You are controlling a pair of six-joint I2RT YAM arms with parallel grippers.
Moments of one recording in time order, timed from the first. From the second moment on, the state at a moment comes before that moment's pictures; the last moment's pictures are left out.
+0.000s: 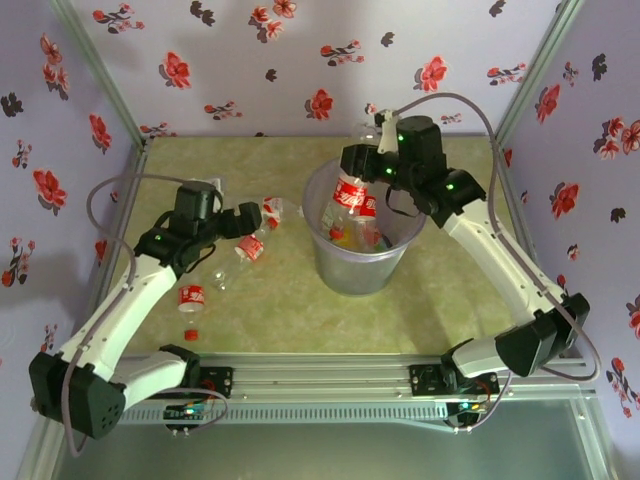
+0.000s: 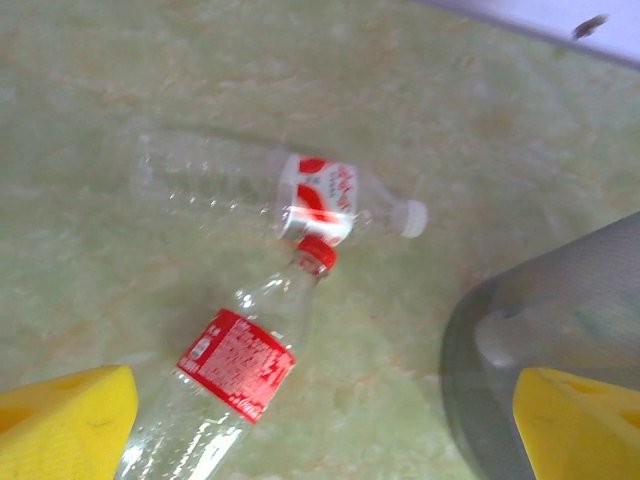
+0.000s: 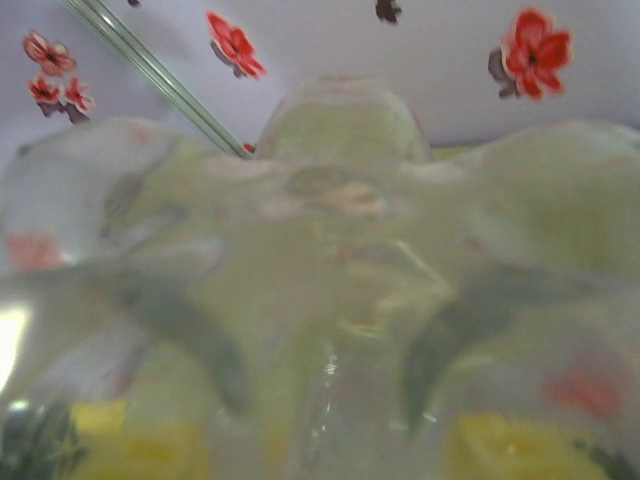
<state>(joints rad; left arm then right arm) -0.41 1.11 0.99 -0.59 -0.05 -0.46 0.54 1.41 1.52 -0.54 -0.23 0.50</state>
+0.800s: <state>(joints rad) -0.40 1.30 0.96 -0.56 -0.13 -0.45 0.61 1.50 1.58 -0.77 -0.18 0.48</state>
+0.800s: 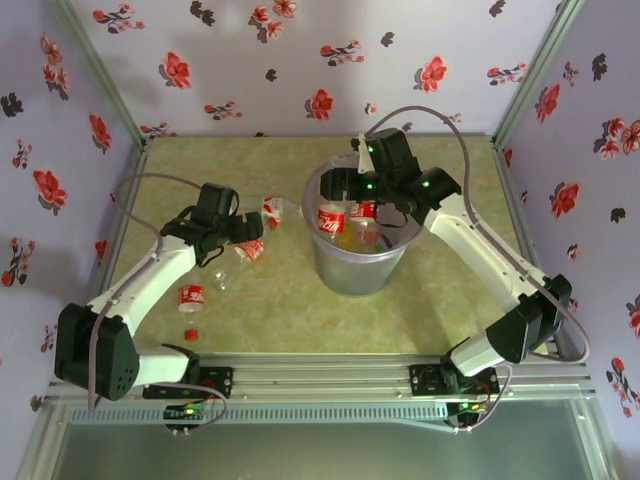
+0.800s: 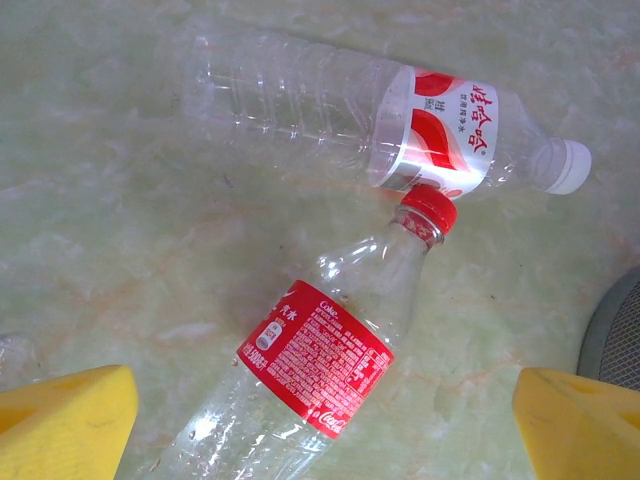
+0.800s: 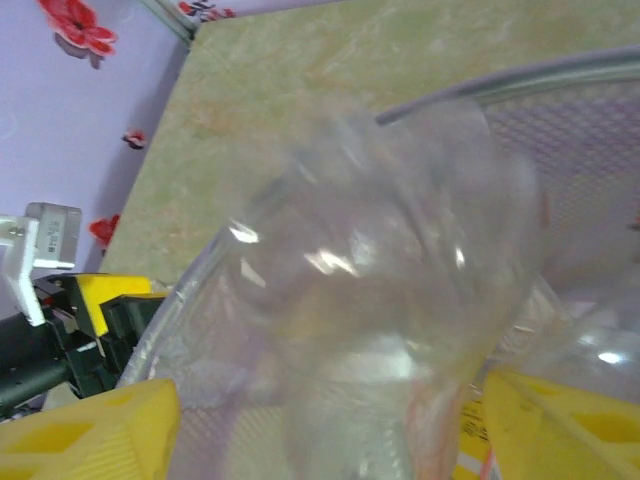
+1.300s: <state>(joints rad) -0.38 1.30 0.96 -0.55 -0.13 -0.44 0.68 1.60 1.70 -0.89 -0.07 0.37</state>
